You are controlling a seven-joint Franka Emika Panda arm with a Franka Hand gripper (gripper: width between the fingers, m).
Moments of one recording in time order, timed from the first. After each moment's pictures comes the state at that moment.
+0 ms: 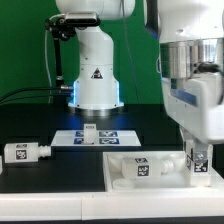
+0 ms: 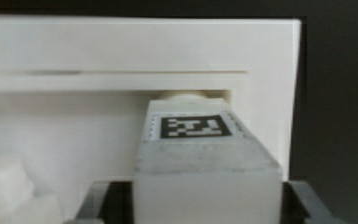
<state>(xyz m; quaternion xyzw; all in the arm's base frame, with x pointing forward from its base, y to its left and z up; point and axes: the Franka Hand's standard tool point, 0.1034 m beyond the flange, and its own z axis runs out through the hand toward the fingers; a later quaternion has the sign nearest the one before) 0.641 0.104 0.071 -0.65 0.76 0.01 0.06</state>
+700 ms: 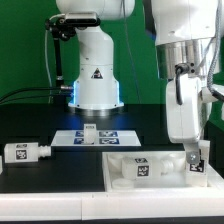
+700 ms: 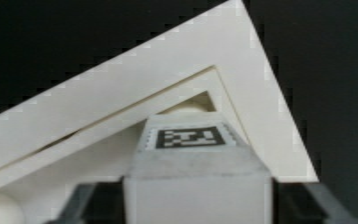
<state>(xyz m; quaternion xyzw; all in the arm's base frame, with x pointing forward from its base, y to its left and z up) 0.639 0.106 0.070 -0.53 0.84 0.02 0.08</state>
